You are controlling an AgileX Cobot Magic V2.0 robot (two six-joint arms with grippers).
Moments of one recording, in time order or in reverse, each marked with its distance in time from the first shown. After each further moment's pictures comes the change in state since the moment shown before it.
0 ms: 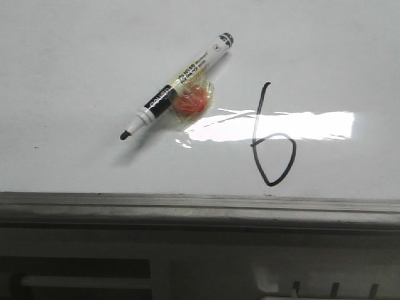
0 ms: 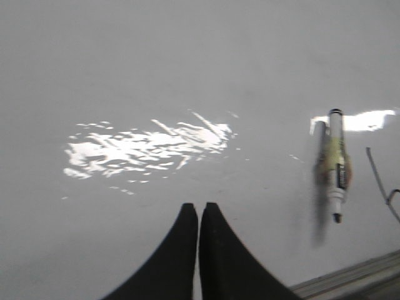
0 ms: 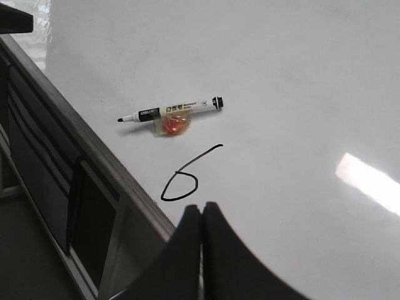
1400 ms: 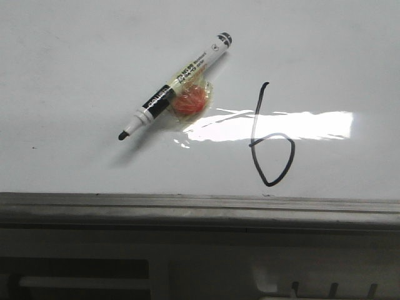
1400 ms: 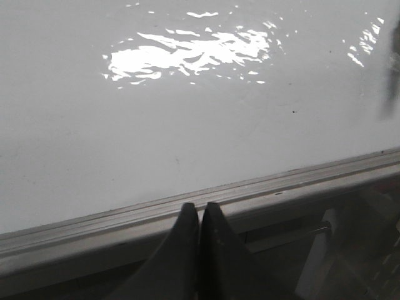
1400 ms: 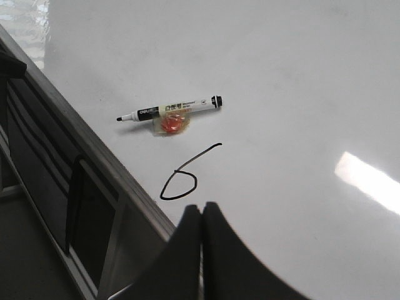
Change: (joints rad) left arm 0.157 -0.047 0.040 0.113 0.307 -0.065; right arm 0.000 0.000 0.000 0.000 0.000 0.000
